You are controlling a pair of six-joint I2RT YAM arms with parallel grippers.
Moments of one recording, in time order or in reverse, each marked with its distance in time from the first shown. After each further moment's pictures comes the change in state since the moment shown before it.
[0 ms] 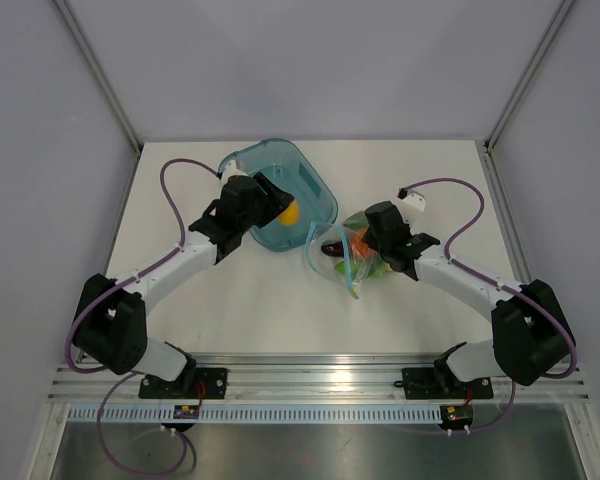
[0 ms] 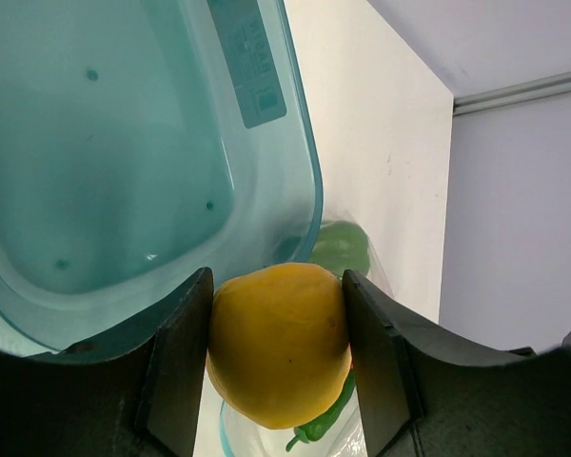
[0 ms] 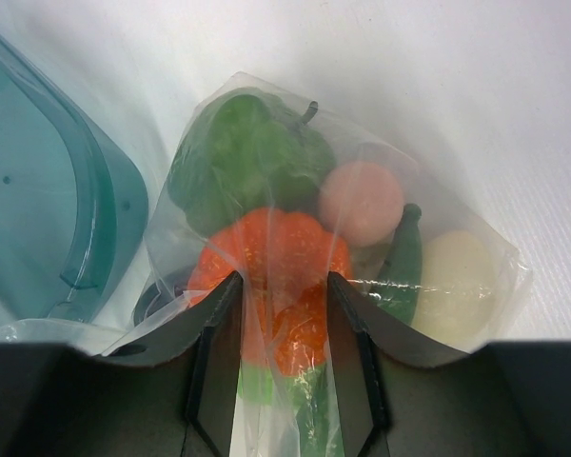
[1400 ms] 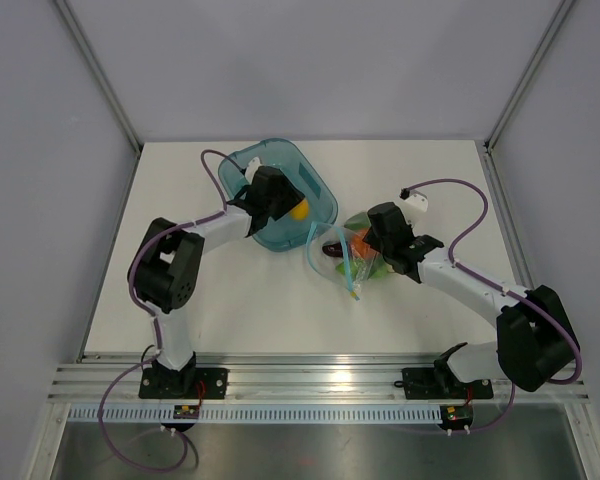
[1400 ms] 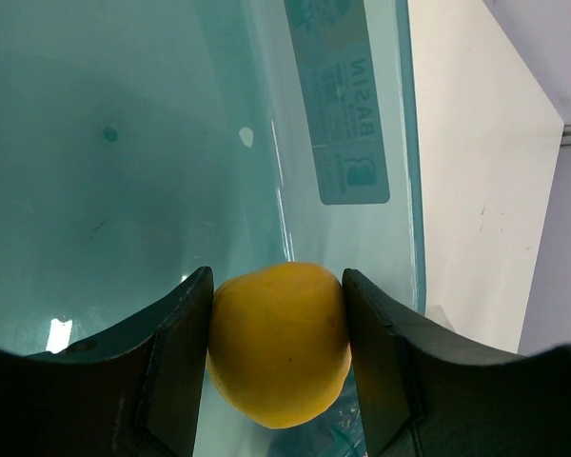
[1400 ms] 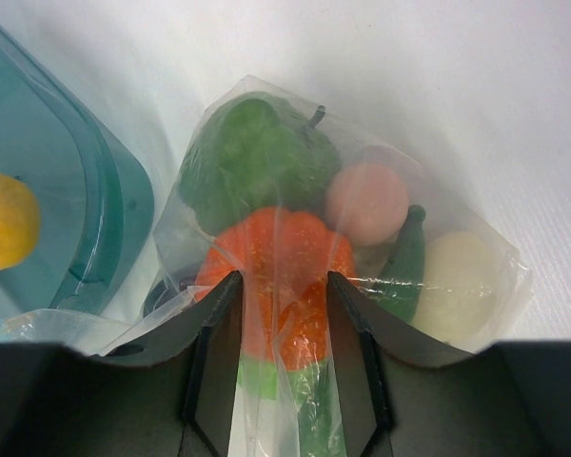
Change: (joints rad) left arm 0.040 0.469 0.247 0.079 -0.014 0.003; right arm 0.000 -0.037 -0.015 -0.002 0.000 -0.007
